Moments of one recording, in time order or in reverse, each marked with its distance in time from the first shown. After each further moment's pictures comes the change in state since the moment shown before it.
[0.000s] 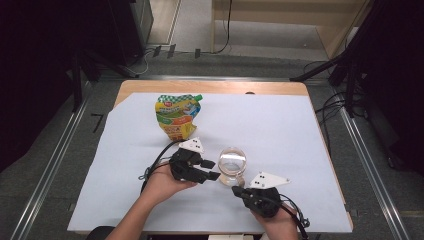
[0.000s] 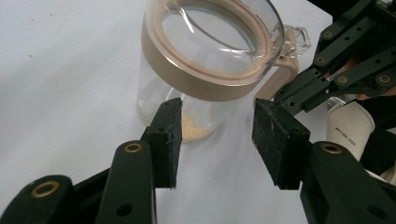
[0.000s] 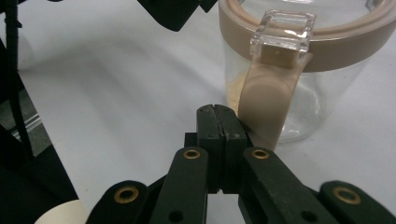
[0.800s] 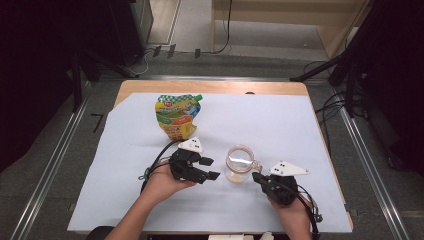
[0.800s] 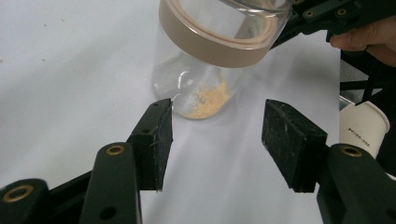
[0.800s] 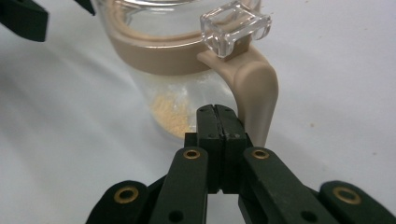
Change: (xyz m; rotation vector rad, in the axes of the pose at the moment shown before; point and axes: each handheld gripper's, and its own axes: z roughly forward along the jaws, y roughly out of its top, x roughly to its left) left arm 0.004 -0.002 0.001 -0.018 0.023 0.023; right arm -0.048 -0.003 -0.016 -0.027 -0.180 0.075
